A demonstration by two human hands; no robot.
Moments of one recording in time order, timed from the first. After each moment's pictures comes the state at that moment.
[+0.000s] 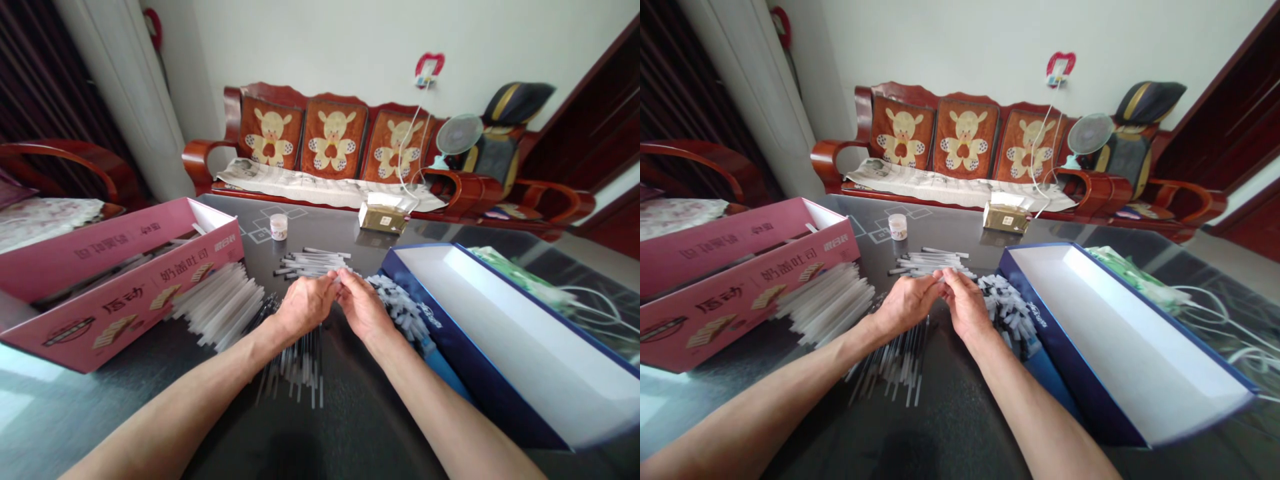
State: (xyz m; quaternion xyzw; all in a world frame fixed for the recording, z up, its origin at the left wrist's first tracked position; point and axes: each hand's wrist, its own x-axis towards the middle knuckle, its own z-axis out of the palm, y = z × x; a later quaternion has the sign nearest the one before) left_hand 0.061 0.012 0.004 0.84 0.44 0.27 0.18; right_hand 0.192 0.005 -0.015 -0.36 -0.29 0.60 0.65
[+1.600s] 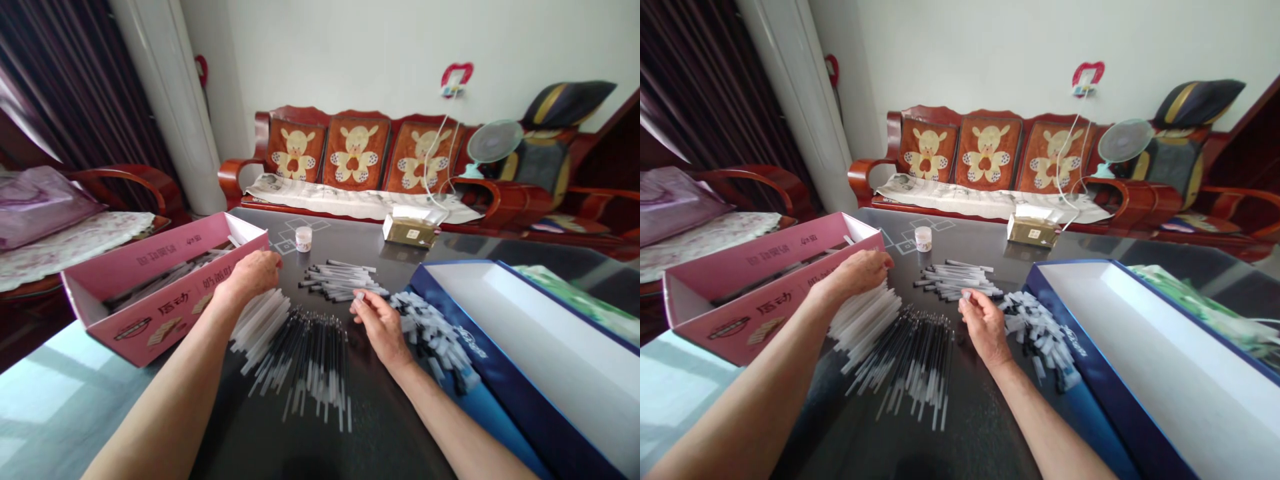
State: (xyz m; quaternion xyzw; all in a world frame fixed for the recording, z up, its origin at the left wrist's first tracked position) left_hand -0.055 0.064 0.059 0.77 0.64 0.02 0.00; right_hand 0.192 0.003 -0.041 -0.49 -0.48 0.40 0.61
